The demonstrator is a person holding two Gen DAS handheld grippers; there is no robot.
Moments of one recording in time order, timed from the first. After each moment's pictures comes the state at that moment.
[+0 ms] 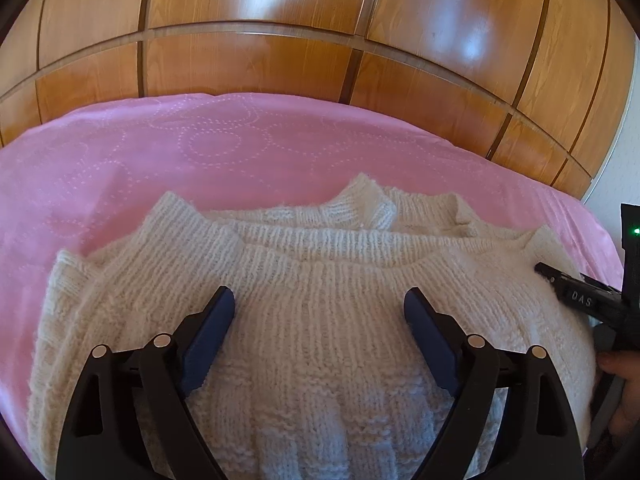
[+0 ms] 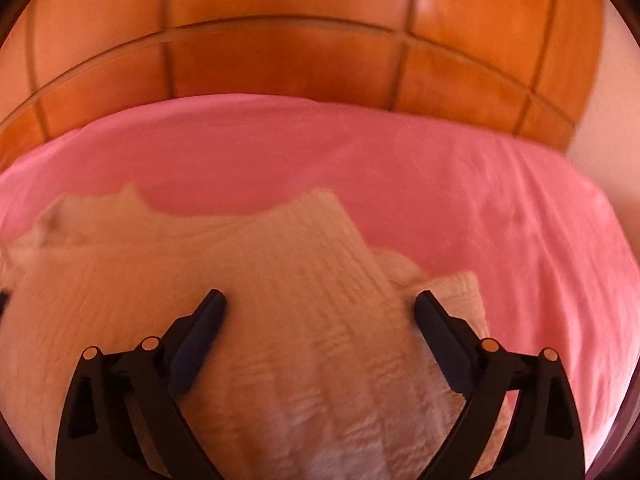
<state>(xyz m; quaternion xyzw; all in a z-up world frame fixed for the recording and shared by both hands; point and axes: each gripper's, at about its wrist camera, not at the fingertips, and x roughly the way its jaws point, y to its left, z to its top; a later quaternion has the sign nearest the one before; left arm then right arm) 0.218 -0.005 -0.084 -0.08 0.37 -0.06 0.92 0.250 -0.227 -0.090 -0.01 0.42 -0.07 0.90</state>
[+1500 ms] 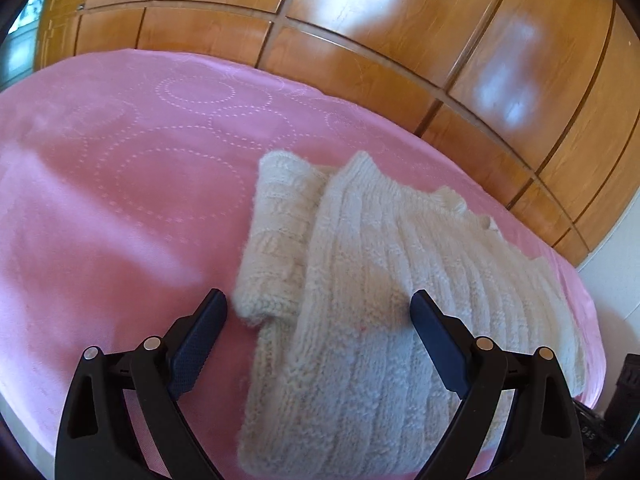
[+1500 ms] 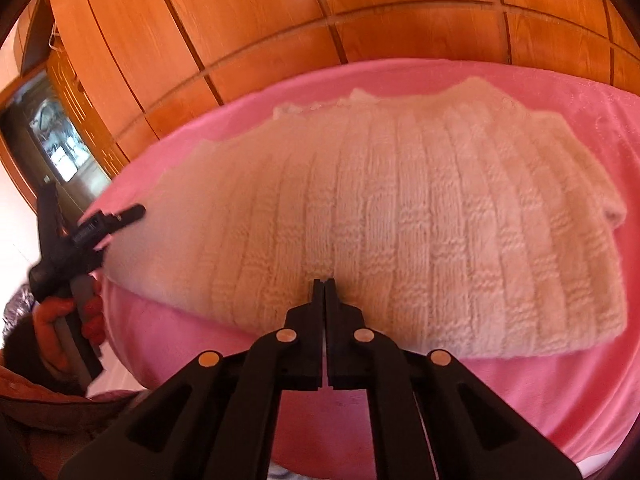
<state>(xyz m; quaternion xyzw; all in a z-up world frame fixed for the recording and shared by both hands) 0.102 0.108 -0.097 -0.22 0.33 -0.02 0.92 0.084 -0.169 -0.097 0.08 0.43 0.21 0.88</state>
